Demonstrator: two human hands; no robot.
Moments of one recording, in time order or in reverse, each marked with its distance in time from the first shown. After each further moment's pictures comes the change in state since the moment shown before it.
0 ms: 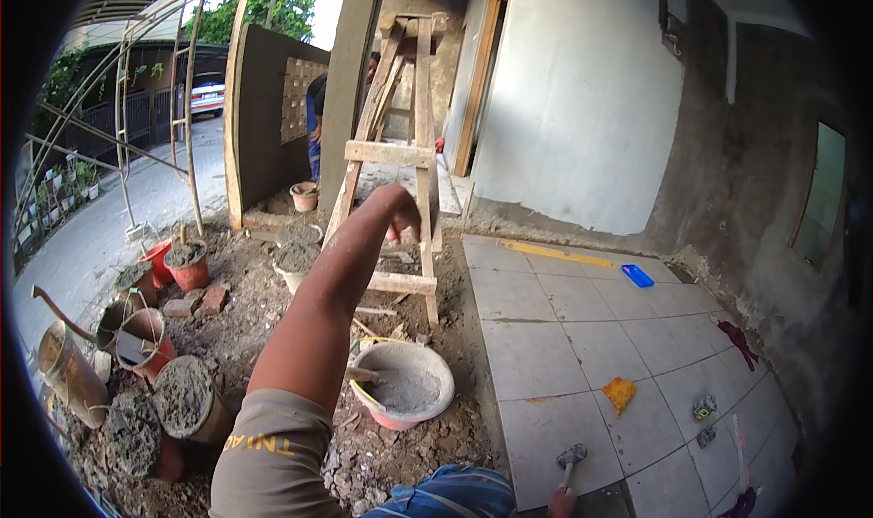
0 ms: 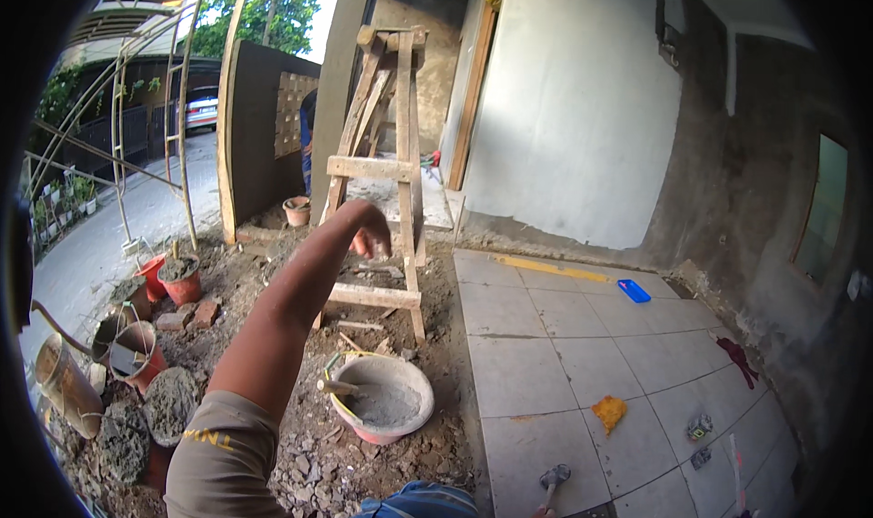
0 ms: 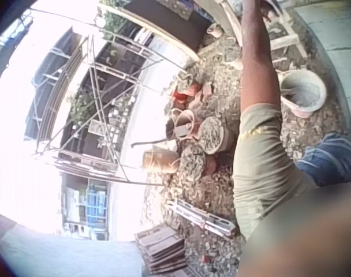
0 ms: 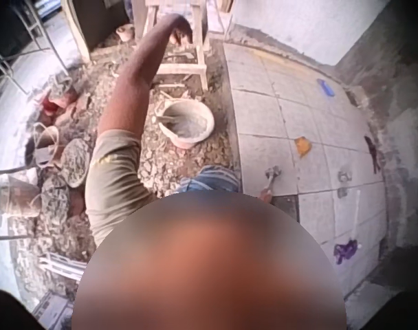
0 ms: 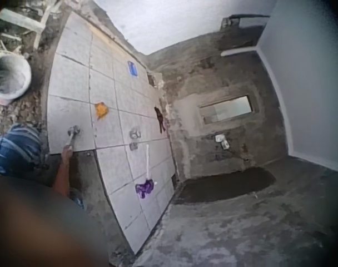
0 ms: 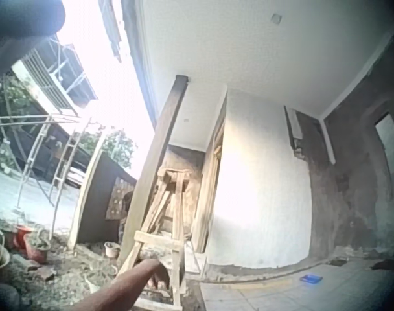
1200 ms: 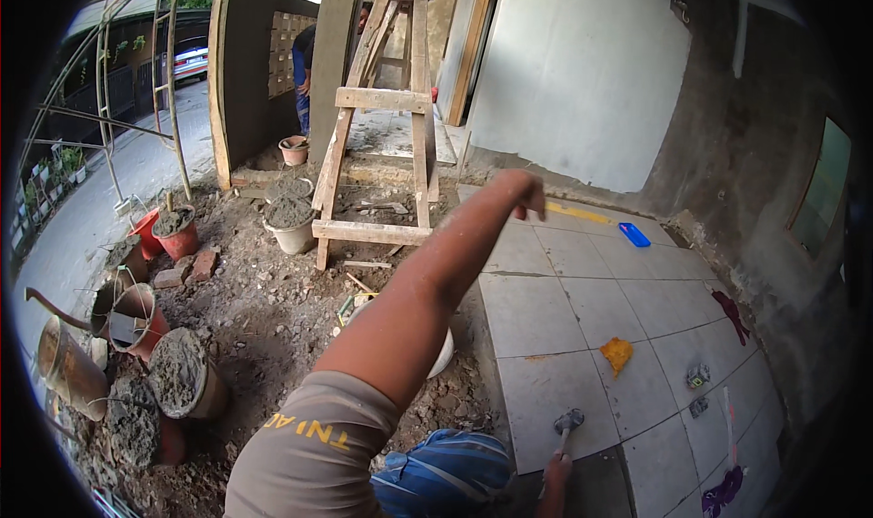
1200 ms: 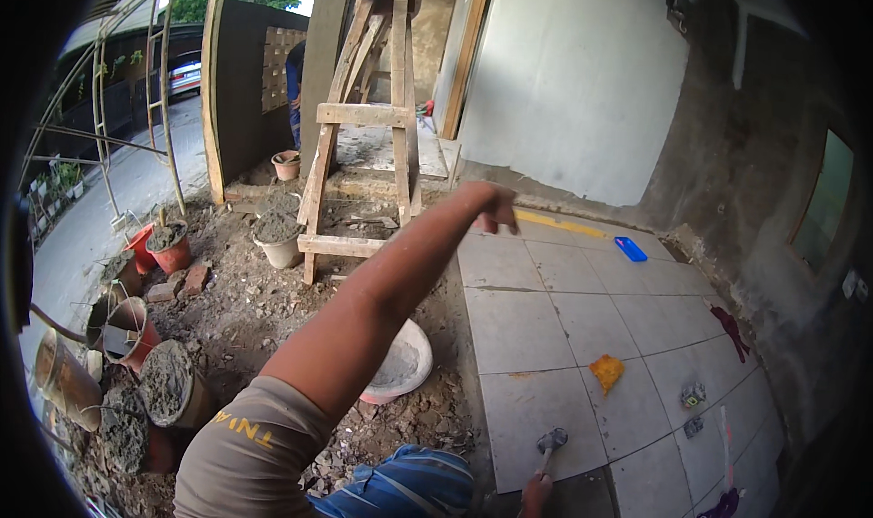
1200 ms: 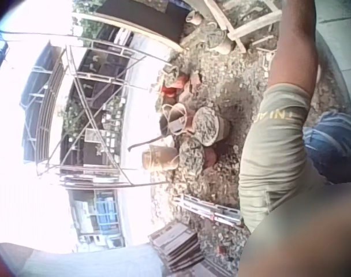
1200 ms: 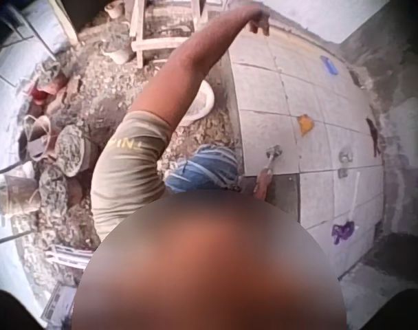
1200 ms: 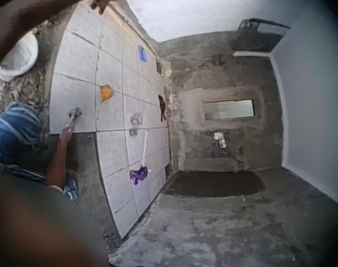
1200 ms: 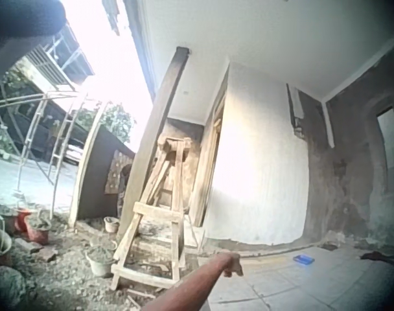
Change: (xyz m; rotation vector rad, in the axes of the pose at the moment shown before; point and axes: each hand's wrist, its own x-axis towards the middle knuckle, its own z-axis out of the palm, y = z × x) left_hand -0.004 0.201 0.070 0.140 0.236 0.543; right_hand -0.024 0.011 0.006 0.040 -0.033 0.124
